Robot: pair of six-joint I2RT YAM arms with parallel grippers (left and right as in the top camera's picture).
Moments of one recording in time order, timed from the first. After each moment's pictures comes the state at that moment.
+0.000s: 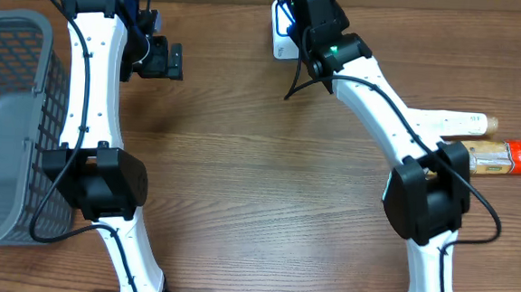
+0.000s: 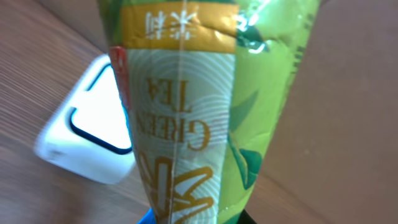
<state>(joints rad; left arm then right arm) 0.07 2.17 2.33 -1.59 0.02 -0.02 0.47 2.22 2.01 -0.39 0.45 -0.45</state>
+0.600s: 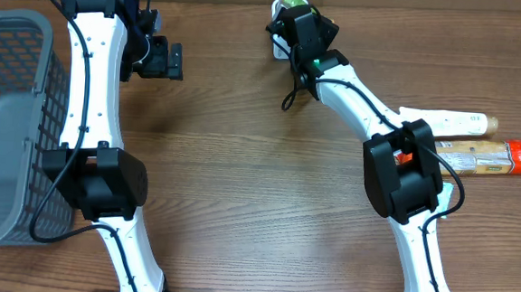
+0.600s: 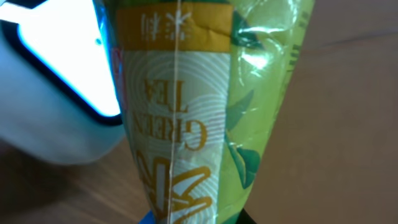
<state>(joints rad) 0.07 2.17 2.33 -1.59 0.02 -0.02 0.47 2.41 2.01 -0.22 0.60 -0.84</state>
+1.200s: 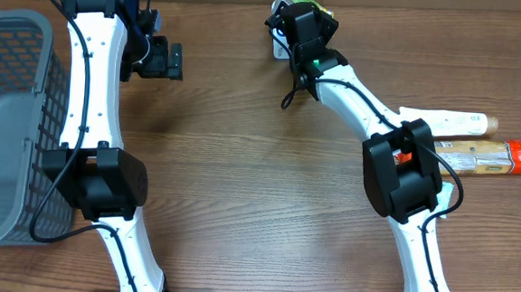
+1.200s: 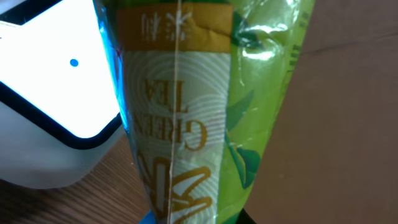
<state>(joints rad) 0.07 2.17 2.33 -1.59 0.02 -0.02 0.47 2.42 2.01 -0.15 0.61 -0.85</state>
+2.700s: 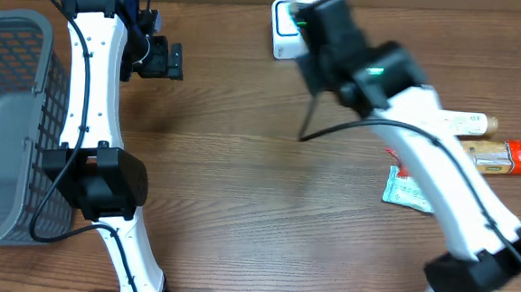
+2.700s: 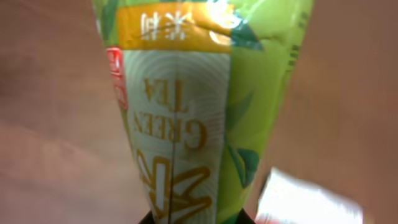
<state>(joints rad) 0.07 2.17 2.33 -1.59 0.02 -0.02 0.54 1.82 2.02 -1.18 0.29 0.08</state>
